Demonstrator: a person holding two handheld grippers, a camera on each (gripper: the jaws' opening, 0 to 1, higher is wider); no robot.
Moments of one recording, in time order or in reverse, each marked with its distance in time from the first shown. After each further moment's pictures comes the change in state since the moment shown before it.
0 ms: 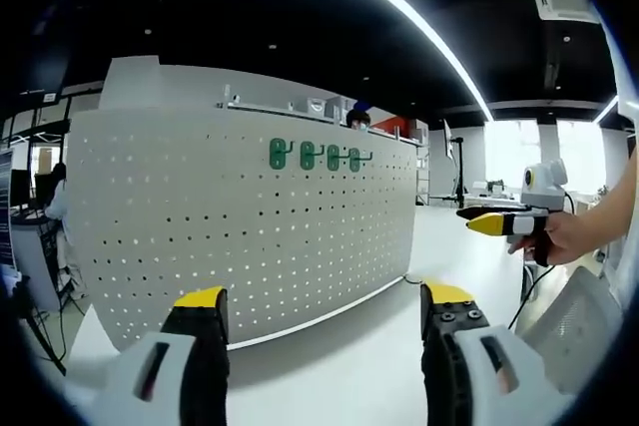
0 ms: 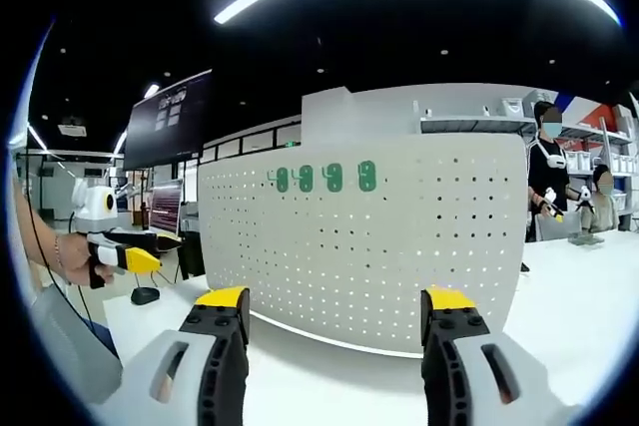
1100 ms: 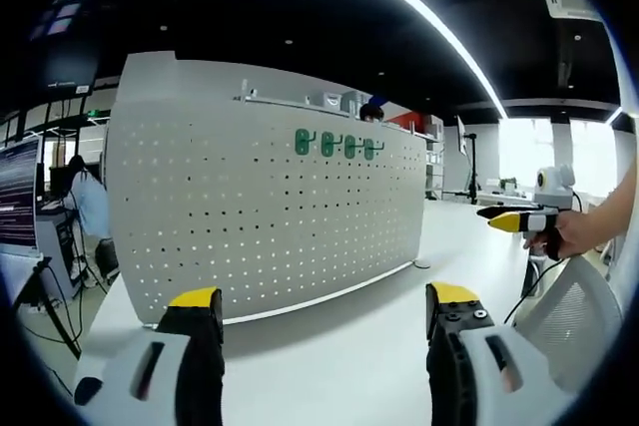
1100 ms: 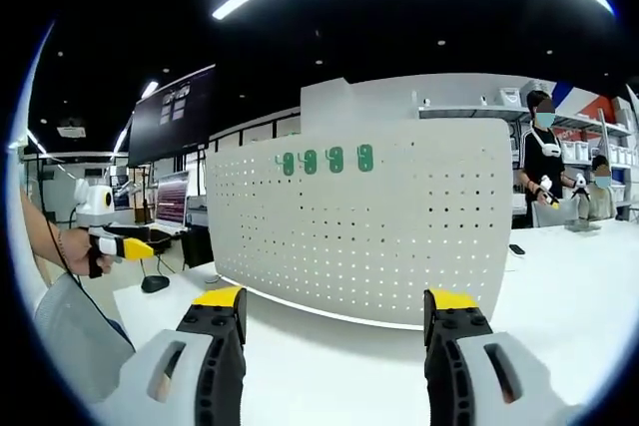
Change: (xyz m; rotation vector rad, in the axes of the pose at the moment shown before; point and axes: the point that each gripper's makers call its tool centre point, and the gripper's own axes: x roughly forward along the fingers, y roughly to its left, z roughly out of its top) left arm -0.048 0.015 -0.021 -0.016 0.027 0.074; right arm -0.036 0.004 -0.023 0.023 0.044 0.000
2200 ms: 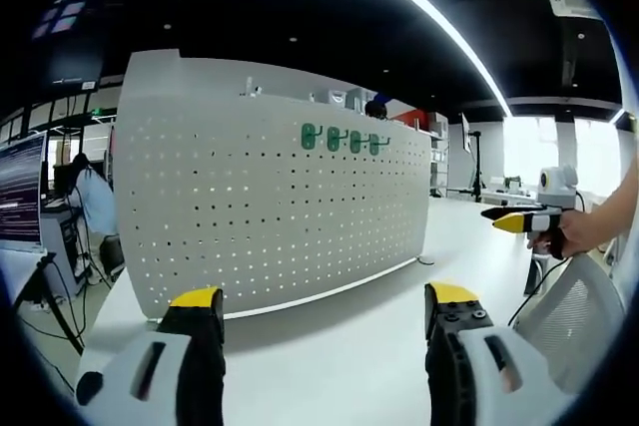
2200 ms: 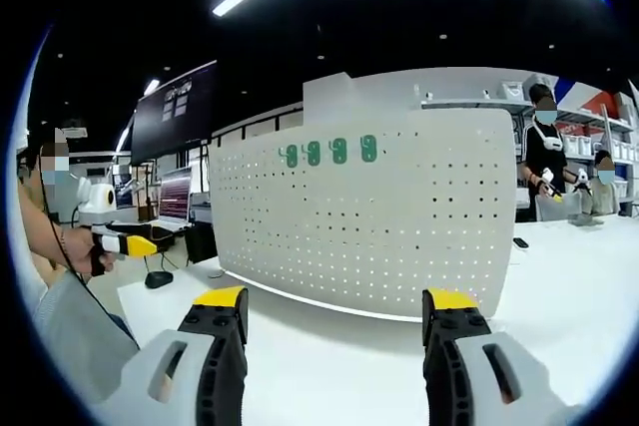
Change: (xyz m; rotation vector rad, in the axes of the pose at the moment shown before) left arm -0.004 0.003 -0.006 0.000 0.013 0.018; right arm -0.001 0.003 -0.008 0.007 0.019 0.014
